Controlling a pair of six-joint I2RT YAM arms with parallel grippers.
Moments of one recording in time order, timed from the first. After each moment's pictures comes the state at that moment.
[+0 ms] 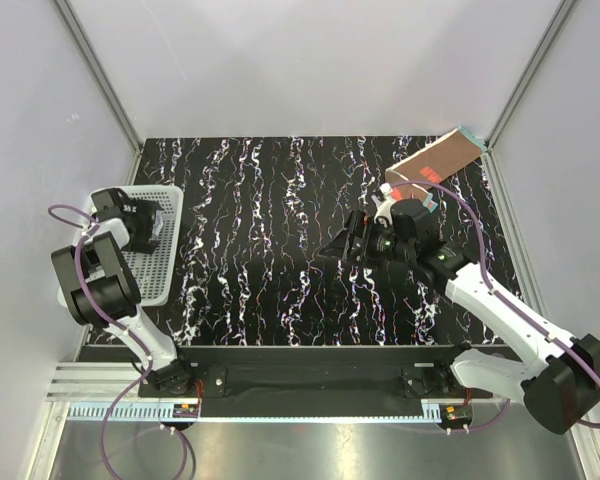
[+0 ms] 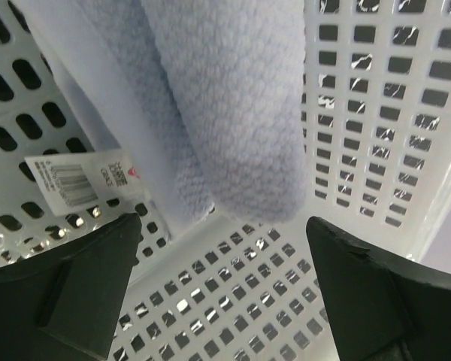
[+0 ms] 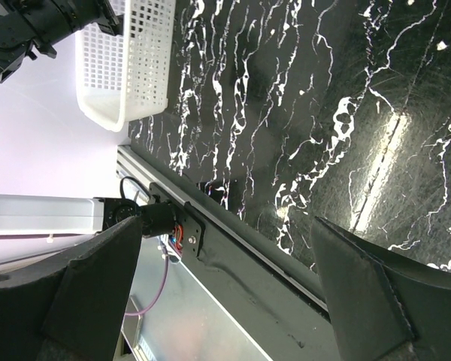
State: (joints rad) left arm 0.44 1.75 1.03 -0.18 0.17 -1.07; right arm 0.57 1.11 0.89 -0.31 -0.39 0.82
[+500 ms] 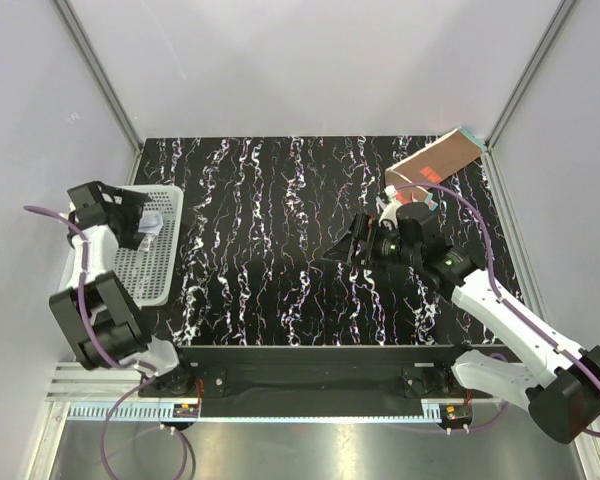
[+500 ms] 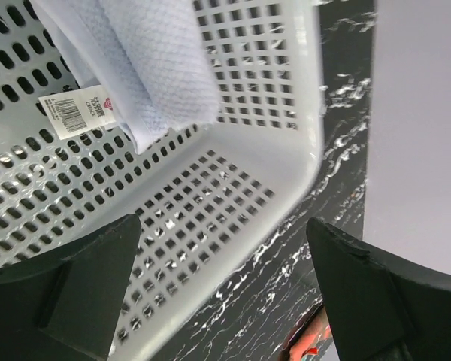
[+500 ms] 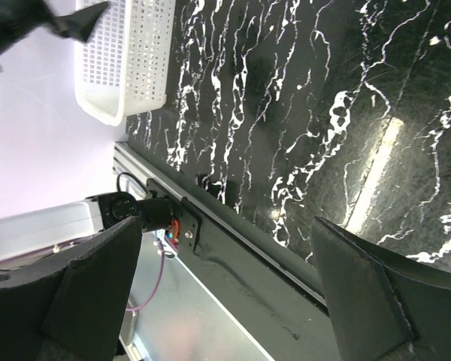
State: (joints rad) left arm 0.47 1.48 1.04 -0.35 0.22 -0.98; right arm 0.57 1.05 0.88 -0.35 -0.38 0.80
